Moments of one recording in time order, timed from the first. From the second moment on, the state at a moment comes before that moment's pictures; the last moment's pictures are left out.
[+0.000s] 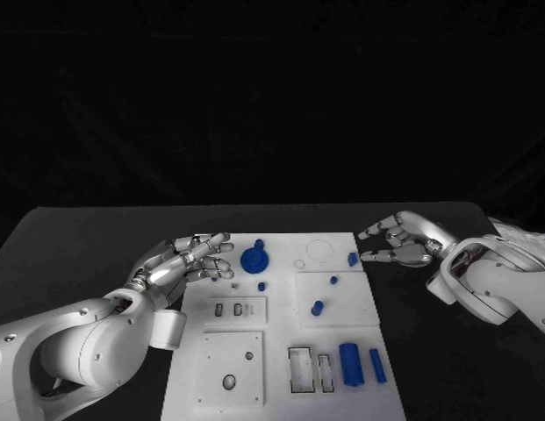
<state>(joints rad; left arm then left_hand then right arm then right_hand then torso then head) 1.16 -1.01 -0.01 1.84 0.13 -0.38 0.43 1.40 -0.02 0.10 0.10 0.18 0.99 0.21 0.07 0.07 1.08 0.15 0.07 0.07 1.15 0.07 0.42 0.44 0.17 1.11 0.17 0.56 0.27 1.15 -1.06 0.07 1.49 -1.14 -0.37 0.17 1.40 -0.07 0.00 0.10 0.17 0.99 0.15 0.07 0.07 1.46 0.06 1.50 1.31 1.47 -0.02 1.56 1.31 0.08 1.46 0.08 1.43 1.26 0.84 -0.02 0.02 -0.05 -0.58</state>
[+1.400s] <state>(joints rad) 1.16 -1.00 -0.01 1.83 0.13 -0.38 0.43 1.40 -0.02 0.10 0.10 0.18 0.99 0.21 0.07 0.07 1.08 0.15 0.07 0.07 1.15 0.07 0.41 0.44 0.17 1.10 0.17 0.56 0.27 1.12 -0.98 0.07 1.42 -1.24 -0.34 0.14 1.43 0.00 0.05 0.05 0.12 1.06 0.13 0.08 0.08 1.47 0.05 1.51 1.31 1.47 -0.02 1.56 1.31 0.08 1.46 0.08 1.43 1.27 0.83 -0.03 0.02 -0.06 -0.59</state>
